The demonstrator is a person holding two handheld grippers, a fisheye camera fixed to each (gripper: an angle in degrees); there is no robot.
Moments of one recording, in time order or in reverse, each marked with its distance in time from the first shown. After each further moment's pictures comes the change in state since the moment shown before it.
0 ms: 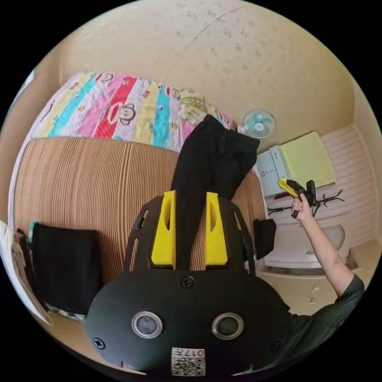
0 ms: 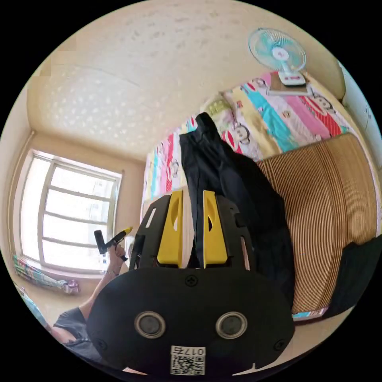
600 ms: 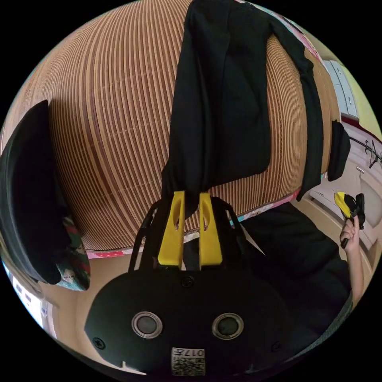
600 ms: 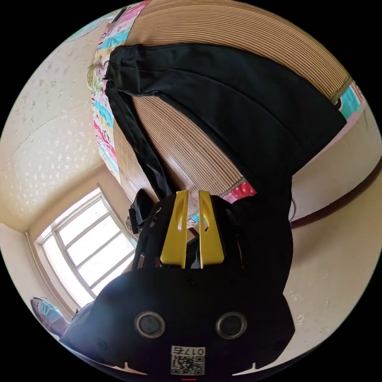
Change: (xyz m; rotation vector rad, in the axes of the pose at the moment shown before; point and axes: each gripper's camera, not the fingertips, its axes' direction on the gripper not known) left arm -0.138 0.164 0.205 -0.669 -0.250 0.061; right arm 0.161 0.311 -0.018 -0.171 -0.148 0.671
